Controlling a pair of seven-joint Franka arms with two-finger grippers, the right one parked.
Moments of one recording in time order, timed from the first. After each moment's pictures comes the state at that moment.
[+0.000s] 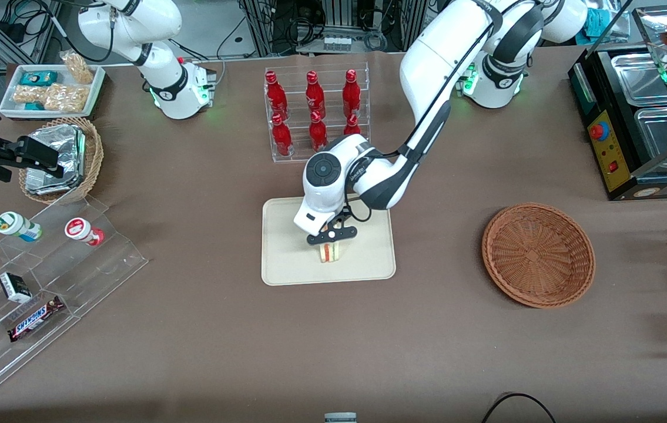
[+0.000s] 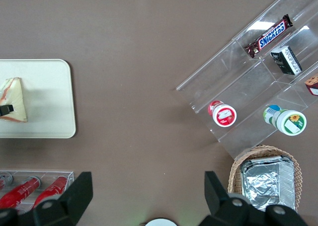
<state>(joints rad) -0.74 0.82 -0.12 -1.37 0.04 2.20 -1.04</state>
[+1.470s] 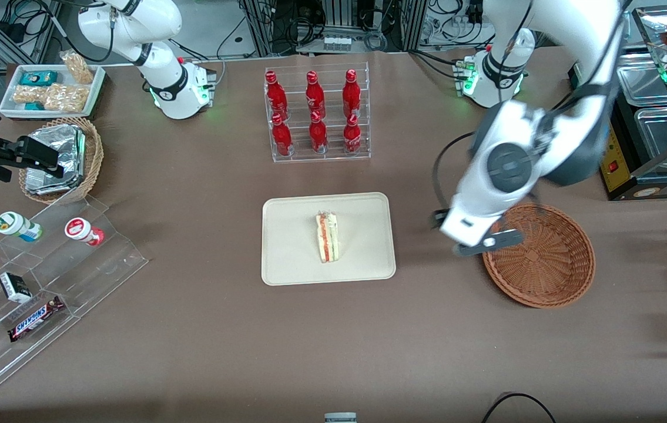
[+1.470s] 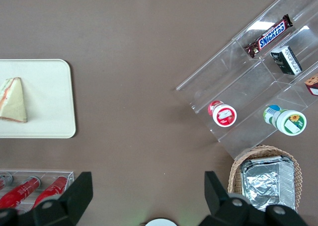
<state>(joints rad) -0.29 0.23 -0.09 -1.74 0.05 1.79 -0.53</state>
